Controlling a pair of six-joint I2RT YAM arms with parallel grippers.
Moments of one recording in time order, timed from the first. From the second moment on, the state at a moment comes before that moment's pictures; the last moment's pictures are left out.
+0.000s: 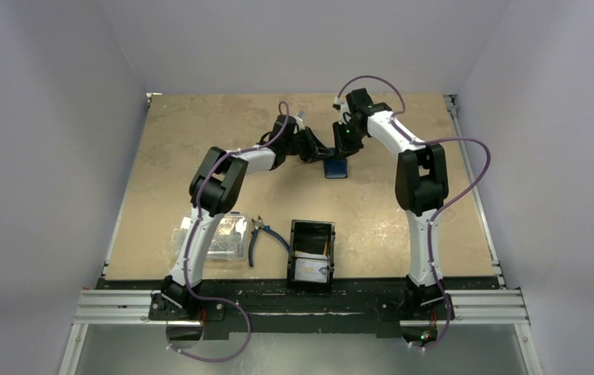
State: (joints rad) left arm -0.49 2.44 1.70 0.27 0.56 -1.10; right arm 0.30 2.25 1.91 -0.81 -0.23 0.07
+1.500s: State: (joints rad) left arm -0.47 2.34 1.72 0.04 0.69 -0.91; right arm 0.20 1.81 1.49 -0.47 -0.41 0.21
